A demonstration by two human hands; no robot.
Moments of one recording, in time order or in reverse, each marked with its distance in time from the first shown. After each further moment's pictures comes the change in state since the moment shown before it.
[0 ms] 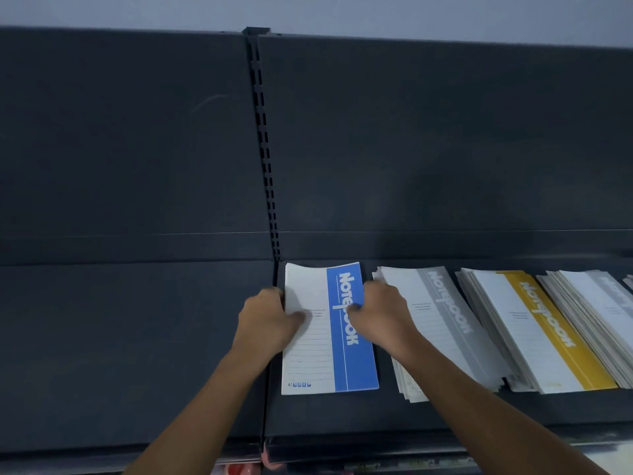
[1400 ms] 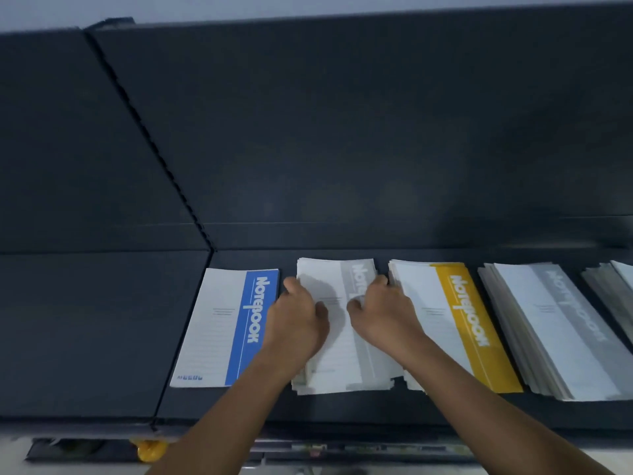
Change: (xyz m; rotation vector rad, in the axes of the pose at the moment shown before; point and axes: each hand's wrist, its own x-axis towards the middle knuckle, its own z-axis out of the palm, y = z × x) left_hand -0.045 0.152 0.142 0.245 0.085 0.009; right_hand 0.011 0.144 -0.079 -0.068 -0.013 -0.062
